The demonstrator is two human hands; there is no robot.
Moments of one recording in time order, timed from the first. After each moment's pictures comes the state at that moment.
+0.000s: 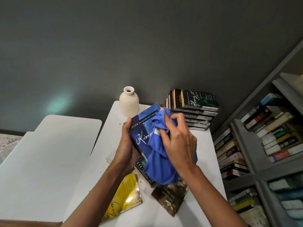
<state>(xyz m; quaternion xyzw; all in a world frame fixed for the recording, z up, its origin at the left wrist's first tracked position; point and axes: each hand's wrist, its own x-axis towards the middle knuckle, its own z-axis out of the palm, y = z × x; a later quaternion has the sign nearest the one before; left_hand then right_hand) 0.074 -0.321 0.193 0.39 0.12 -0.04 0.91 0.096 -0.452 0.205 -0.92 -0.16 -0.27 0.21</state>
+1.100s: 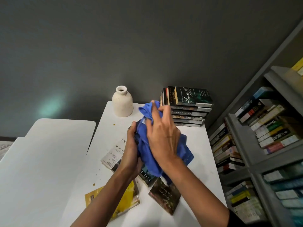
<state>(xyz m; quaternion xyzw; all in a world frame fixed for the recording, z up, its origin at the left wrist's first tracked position) 0.075 -0.347 0.181 0.43 0.13 -0.05 0.89 0.106 -0.422 0.208 -0.94 -0.08 -0.27 0.20</state>
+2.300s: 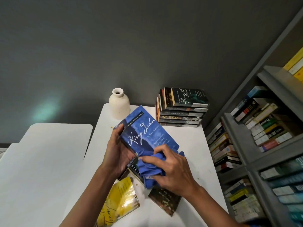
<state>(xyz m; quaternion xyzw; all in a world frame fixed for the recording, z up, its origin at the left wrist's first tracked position) 0.083 -0.307 0.178 0.33 0.13 -0.12 0.93 0.057 -0.488 0.165 -0.90 -0.33 -0.15 0.25</state>
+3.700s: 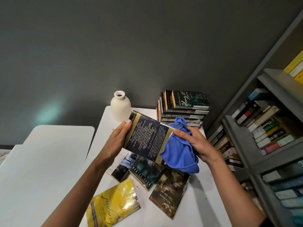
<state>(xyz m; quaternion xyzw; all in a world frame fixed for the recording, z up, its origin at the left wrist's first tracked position) 0.099 -0.286 0.181 0.74 0.05 -0.06 0.67 0.133 -0.539 0.189 -0.68 -0.01 0.19 0.71</state>
